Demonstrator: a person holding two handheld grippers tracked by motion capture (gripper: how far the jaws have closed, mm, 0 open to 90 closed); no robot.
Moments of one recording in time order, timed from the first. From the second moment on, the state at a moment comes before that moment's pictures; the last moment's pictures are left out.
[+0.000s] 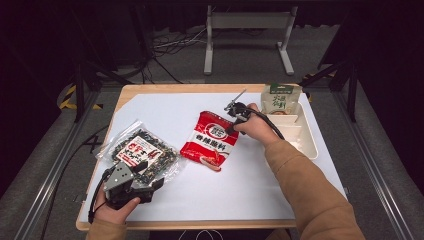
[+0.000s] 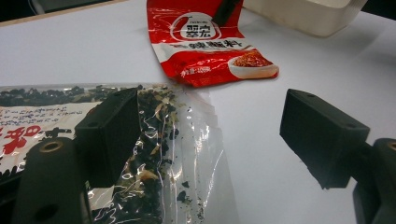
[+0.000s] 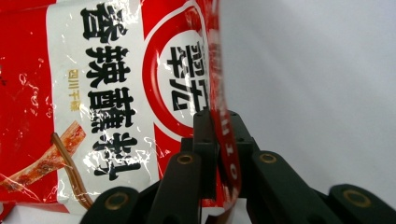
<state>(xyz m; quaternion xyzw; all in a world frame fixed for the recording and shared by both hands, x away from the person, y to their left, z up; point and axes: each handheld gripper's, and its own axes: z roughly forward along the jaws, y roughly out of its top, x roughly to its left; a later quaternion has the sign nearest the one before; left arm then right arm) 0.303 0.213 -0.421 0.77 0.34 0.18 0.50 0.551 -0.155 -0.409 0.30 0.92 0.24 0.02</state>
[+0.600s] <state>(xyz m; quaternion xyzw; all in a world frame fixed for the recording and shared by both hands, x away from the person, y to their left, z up) 0.306 0.208 -0.420 0.78 0.33 0.17 0.51 0.529 -0.164 -0.358 0.28 0.91 0.30 0.03</state>
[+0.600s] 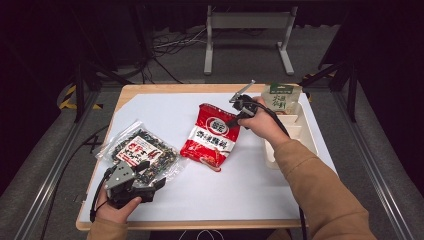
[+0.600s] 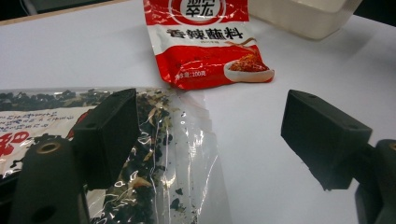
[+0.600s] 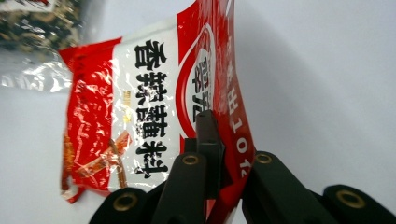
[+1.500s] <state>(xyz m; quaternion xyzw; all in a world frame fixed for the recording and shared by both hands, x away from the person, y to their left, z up) 0.317 0.197 -0.421 0.78 0.32 0.17 0.51 0.451 -0.153 -0.268 0.17 0.92 0.34 0.07</state>
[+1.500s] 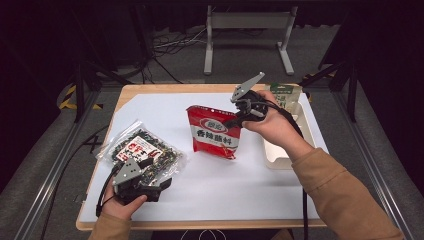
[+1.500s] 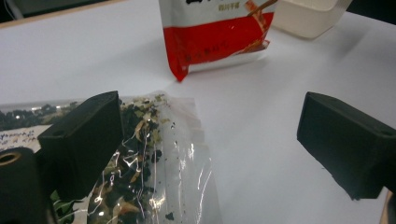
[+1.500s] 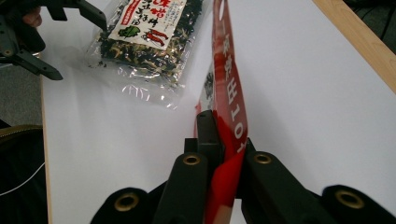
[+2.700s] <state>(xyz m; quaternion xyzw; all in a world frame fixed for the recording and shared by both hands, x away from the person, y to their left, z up) 0.313 0.197 -0.421 0.80 0.29 0.18 0.50 0.415 -0.186 -0.213 0.13 0.92 0.33 0.15</state>
